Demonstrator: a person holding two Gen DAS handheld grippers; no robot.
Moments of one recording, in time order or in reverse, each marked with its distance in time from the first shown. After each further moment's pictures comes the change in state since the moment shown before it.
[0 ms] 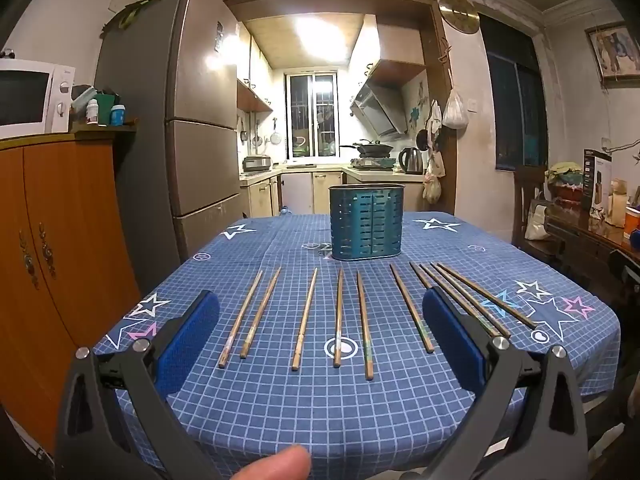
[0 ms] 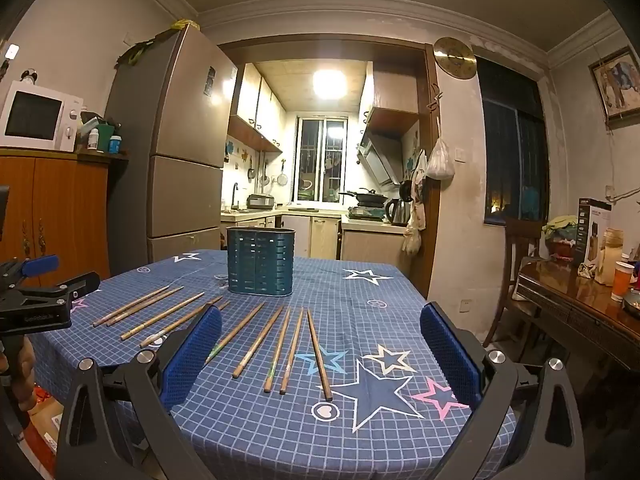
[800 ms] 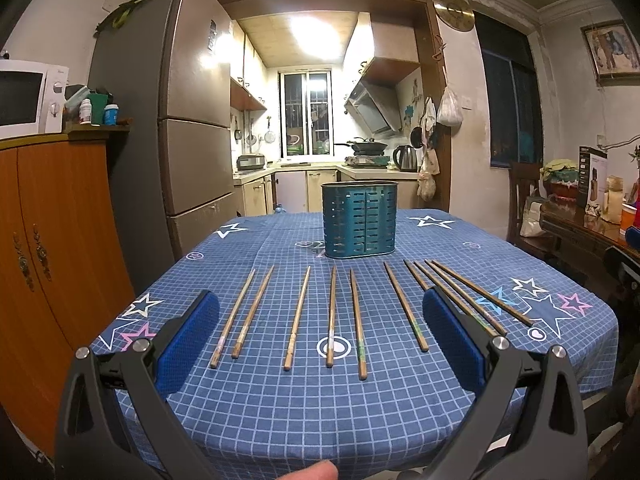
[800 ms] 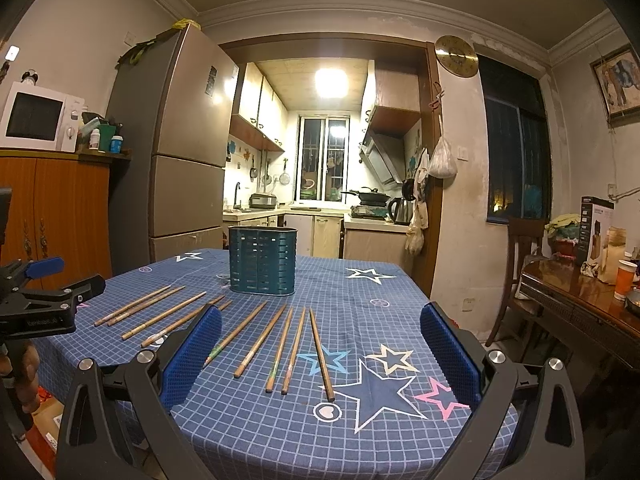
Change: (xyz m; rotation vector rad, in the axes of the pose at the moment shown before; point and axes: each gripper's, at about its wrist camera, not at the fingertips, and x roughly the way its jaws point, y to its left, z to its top) left arm 0.007 -0.009 -0.002 -0.007 0.001 -0.031; right arm 0.003 0.006 -0.001 -0.002 -0.001 0.013
